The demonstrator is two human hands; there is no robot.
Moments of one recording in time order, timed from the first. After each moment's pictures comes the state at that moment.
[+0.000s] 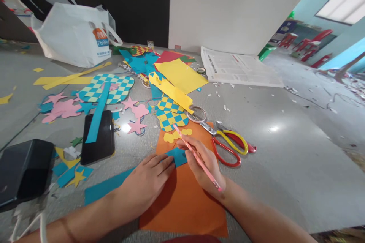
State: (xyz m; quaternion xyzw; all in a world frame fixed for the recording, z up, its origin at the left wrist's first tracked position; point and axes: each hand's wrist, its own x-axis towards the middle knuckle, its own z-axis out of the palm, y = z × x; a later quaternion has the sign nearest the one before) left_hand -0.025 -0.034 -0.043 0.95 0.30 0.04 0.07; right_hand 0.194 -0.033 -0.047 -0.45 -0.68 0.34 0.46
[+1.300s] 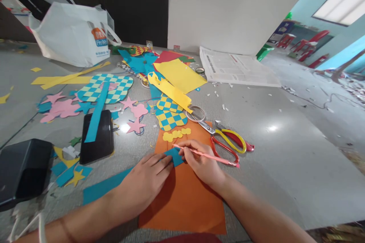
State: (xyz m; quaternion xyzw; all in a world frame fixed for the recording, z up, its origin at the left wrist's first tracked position) left_hand -0.026 -0.036 -0.045 0.95 0.30 0.07 0.03; right_hand 0.198 -0.023 -0.052 -0.49 -0.63 0.43 0.41
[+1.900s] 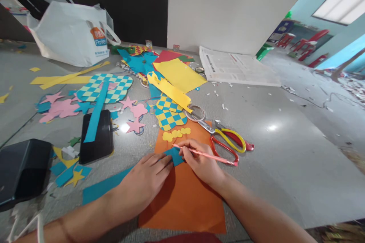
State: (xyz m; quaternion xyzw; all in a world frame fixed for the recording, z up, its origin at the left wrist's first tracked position) left_hand -0.026 -0.037 -0.046 0.95 0.30 0.07 0.03; right_hand 0.198 -0.019 -0.054 -0.51 -0.65 0.41 0.39
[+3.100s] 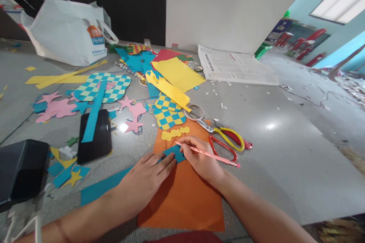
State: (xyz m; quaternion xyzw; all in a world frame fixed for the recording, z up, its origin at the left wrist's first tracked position) left_hand -0.029 -0.037 -0.053 0.96 0.28 0.04 0.00; right_hand 0.199 -0.017 -0.048 -0.53 -0.64 0.39 0.39
